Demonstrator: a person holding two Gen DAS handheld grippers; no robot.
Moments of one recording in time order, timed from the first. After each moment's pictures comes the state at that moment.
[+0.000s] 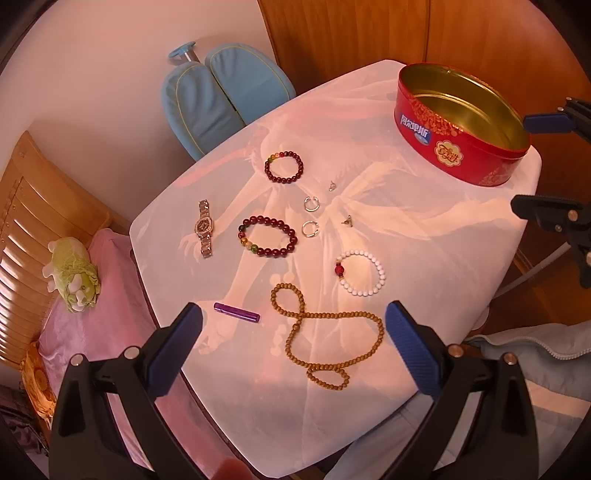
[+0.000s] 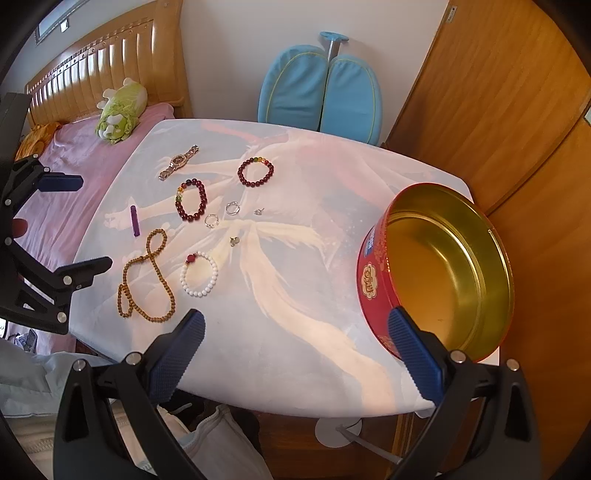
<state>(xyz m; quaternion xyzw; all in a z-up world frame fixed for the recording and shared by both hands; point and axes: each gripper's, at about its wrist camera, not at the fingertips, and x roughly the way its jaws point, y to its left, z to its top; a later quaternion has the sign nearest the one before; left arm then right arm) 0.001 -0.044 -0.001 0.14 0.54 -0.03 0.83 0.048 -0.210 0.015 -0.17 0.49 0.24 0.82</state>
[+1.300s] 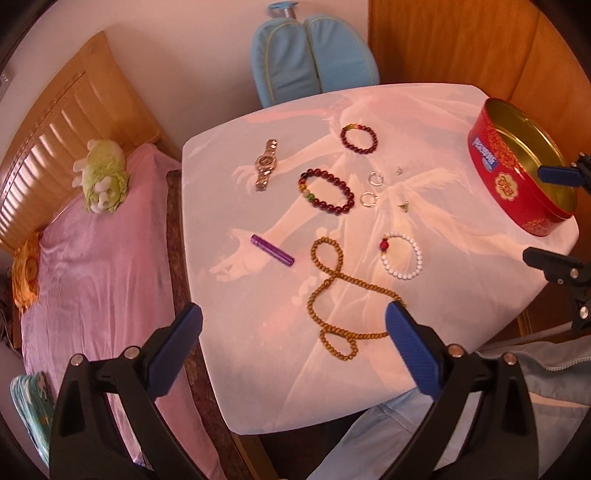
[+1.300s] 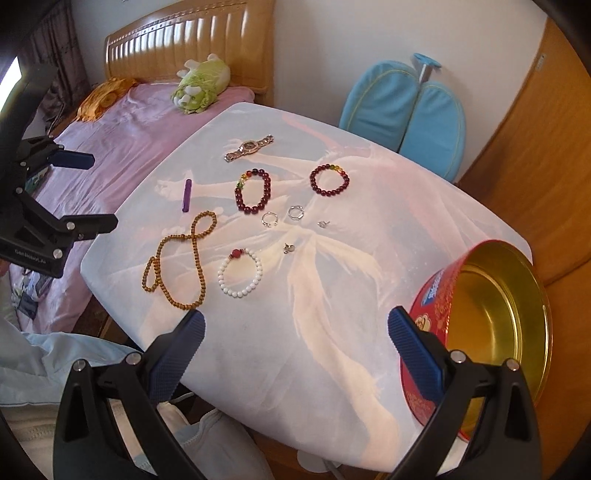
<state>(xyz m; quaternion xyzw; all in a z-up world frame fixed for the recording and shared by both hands) -0.027 0.007 -0.005 0.00 0.57 0.12 0.82 0.057 -0.182 -0.012 -0.23 0.44 0.39 0.77</state>
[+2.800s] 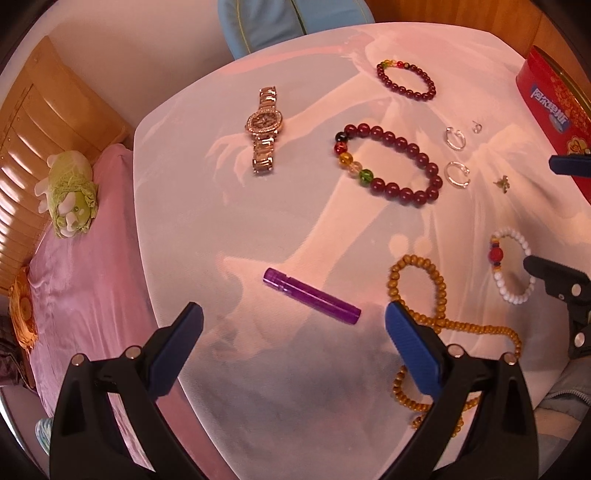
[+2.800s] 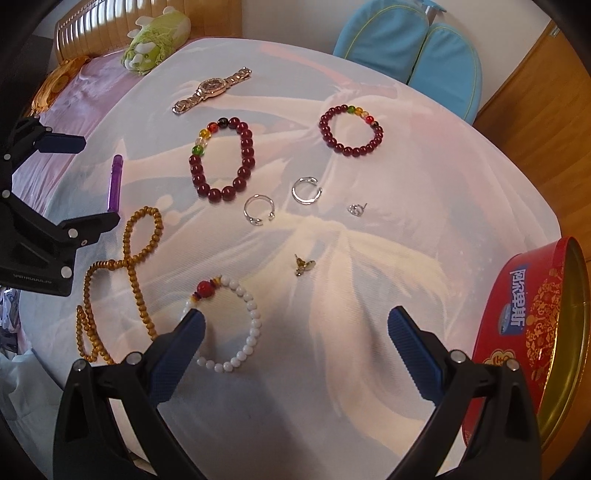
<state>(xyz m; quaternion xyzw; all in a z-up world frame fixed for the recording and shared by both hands) 0.055 0.065 -0.123 0.05 0.61 0.07 0.79 0.106 -0.083 -0.114 -0.25 0.53 0.31 0.75</state>
